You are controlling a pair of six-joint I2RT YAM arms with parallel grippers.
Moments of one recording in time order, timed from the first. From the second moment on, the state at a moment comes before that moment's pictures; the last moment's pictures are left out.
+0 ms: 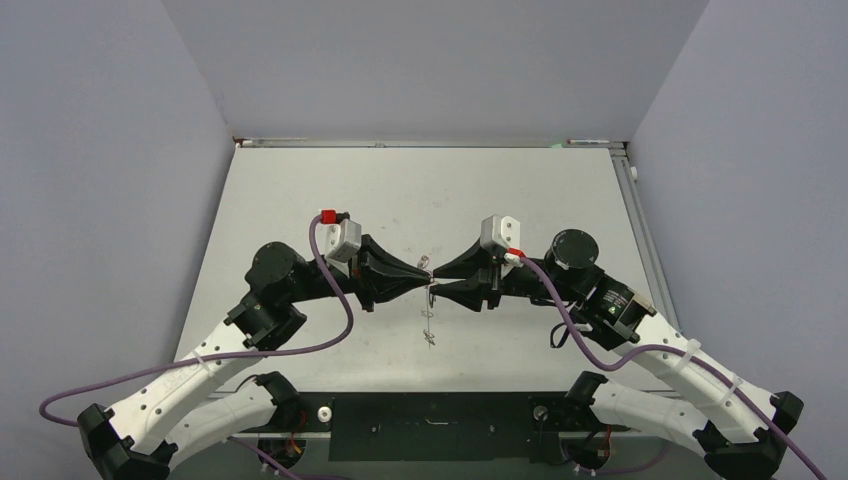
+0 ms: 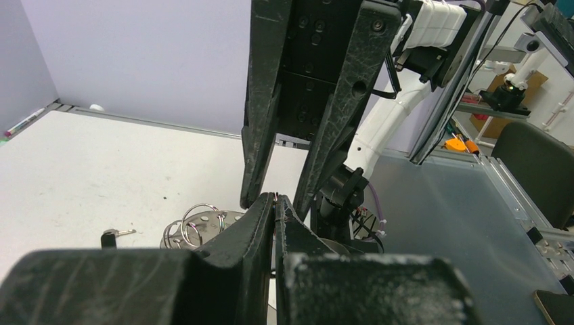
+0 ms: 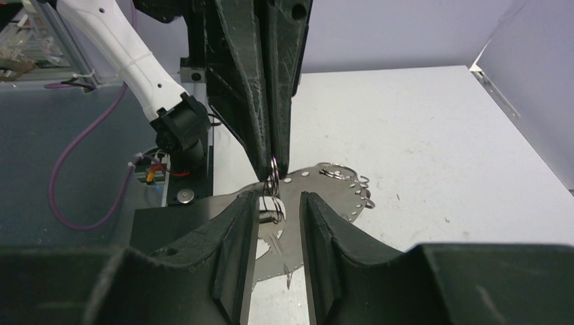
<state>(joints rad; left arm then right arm) -0.77 0.84 0.81 0.30 0.69 -0.34 0.87 0.89 0.99 -0.14 -0.59 -0.06</state>
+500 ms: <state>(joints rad) -0.77 0.83 0.80 0.30 0.66 -0.34 0.87 0.89 0.98 -0.08 -0.63 -0.02</state>
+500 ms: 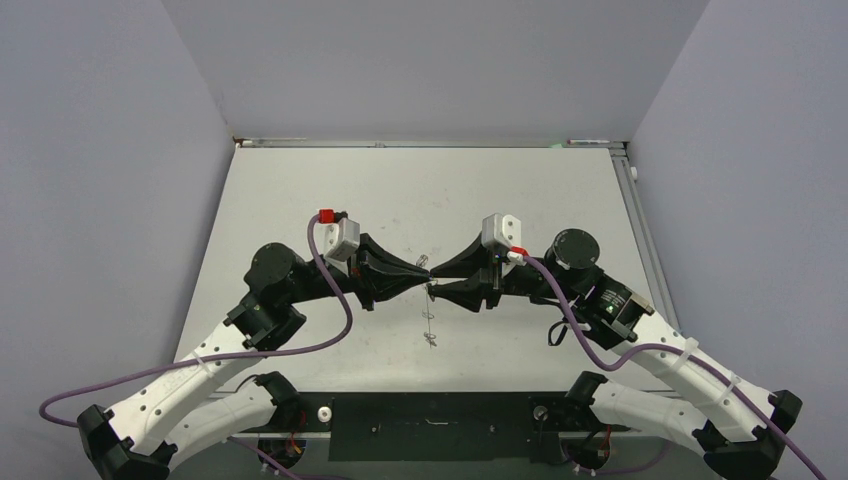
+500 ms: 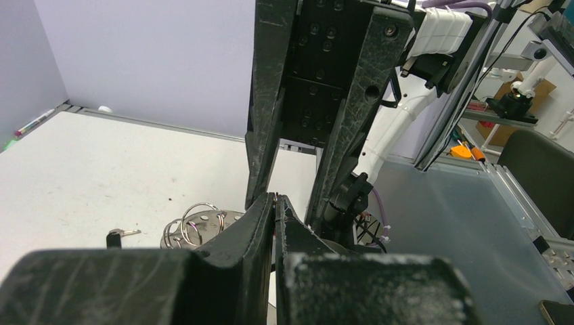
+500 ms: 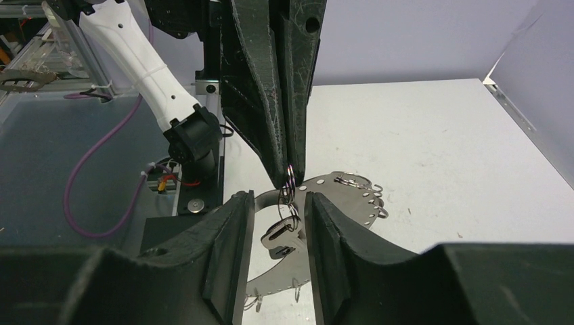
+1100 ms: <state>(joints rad) -0.77 0.82 0.79 0.32 0.66 -0.36 0.87 0.90 0.96 -0.08 -0.62 -0.01</state>
